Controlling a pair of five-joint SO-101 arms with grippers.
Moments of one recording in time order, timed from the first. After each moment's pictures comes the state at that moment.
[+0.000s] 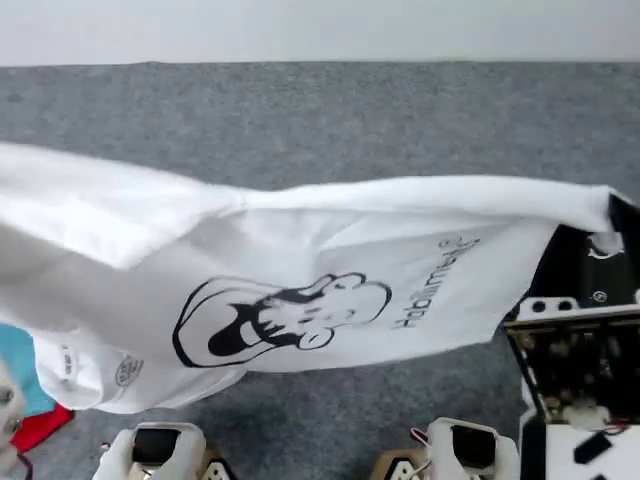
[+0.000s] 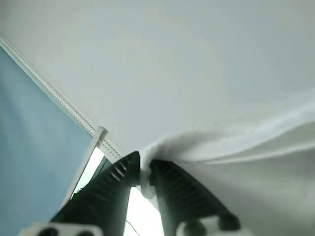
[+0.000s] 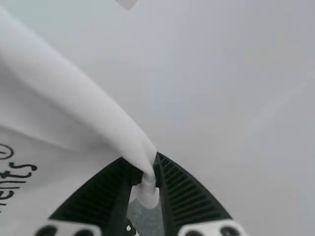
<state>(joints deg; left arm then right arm) -4.3 -39.0 -53.9 75.5 -52.3 8.4 -44.9 -41.0 99.7 34.3</state>
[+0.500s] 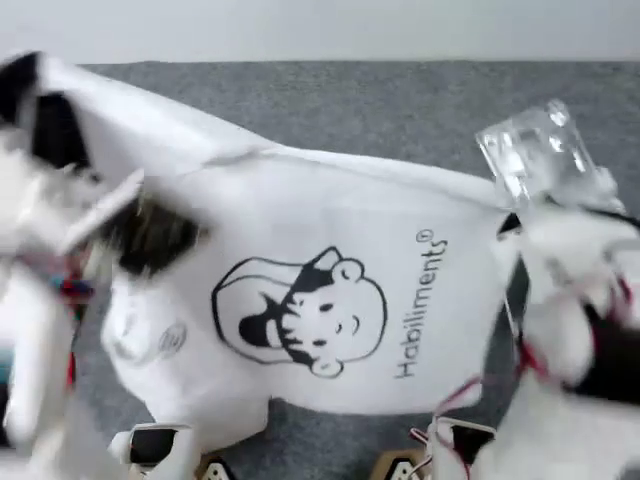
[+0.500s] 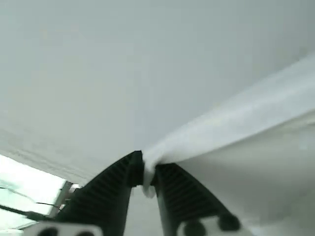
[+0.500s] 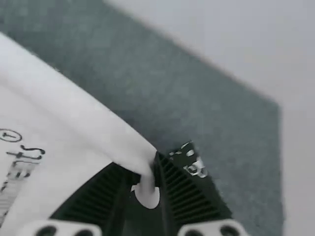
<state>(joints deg) -6.9 -35.0 -18.5 76.7 -53.4 8.4 -36.0 -11.2 97.4 35.9</state>
